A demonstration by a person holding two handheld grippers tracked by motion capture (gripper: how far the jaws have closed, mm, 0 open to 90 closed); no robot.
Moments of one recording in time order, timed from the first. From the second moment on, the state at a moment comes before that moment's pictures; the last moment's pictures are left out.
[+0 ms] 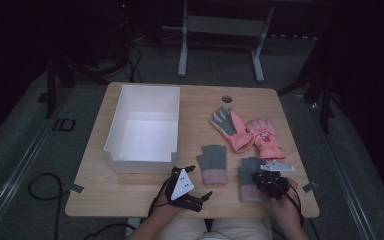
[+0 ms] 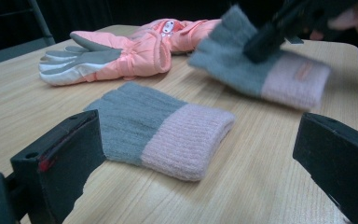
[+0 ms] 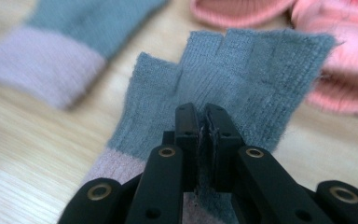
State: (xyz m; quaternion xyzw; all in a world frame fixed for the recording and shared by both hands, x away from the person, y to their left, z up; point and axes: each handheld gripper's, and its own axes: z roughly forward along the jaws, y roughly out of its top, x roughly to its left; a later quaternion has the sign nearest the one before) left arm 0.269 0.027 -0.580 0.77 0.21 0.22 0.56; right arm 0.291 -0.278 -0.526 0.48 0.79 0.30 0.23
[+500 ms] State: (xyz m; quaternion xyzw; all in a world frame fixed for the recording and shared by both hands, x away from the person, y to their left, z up) left arm 0.269 0.027 -0.580 0.77 0.21 0.22 0.57; right arm 0.311 -0.235 -0.474 0.45 0.77 0.36 0.25
